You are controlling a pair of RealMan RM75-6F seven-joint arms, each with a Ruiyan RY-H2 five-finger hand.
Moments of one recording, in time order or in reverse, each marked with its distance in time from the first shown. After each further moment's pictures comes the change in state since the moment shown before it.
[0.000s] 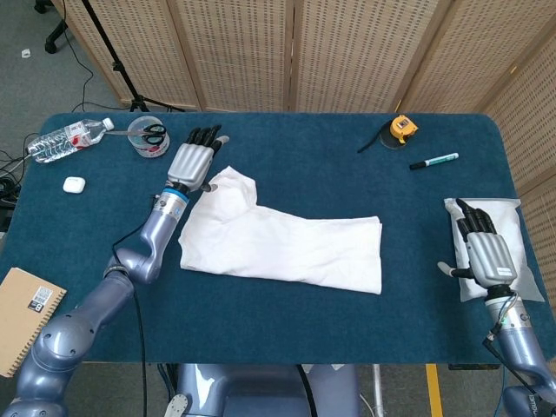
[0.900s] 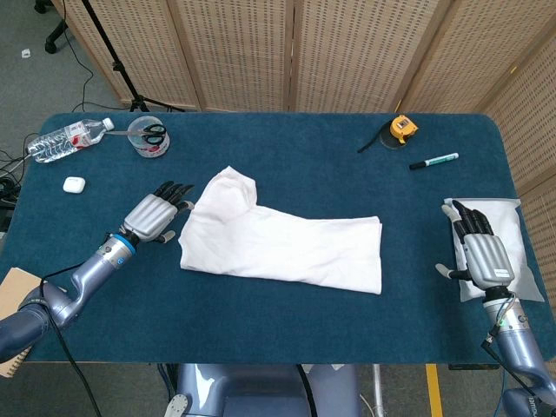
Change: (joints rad) left arm 0.272 0.298 0.290 -0.371 0.296 0.205 -0.060; right arm -0.004 0.002 -0.001 -0.012 -0.012 -0.001 -0.013
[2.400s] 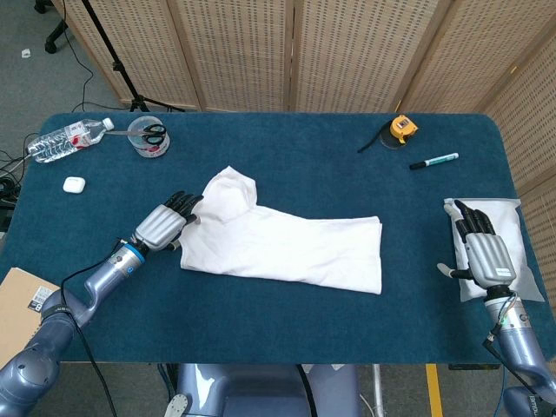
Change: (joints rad) left arm 0.047 -0.311 0.084 0.533 0.129 0.130 -0.290; right arm 0.001 0.000 0.005 0.010 0.006 -0.015 0.010
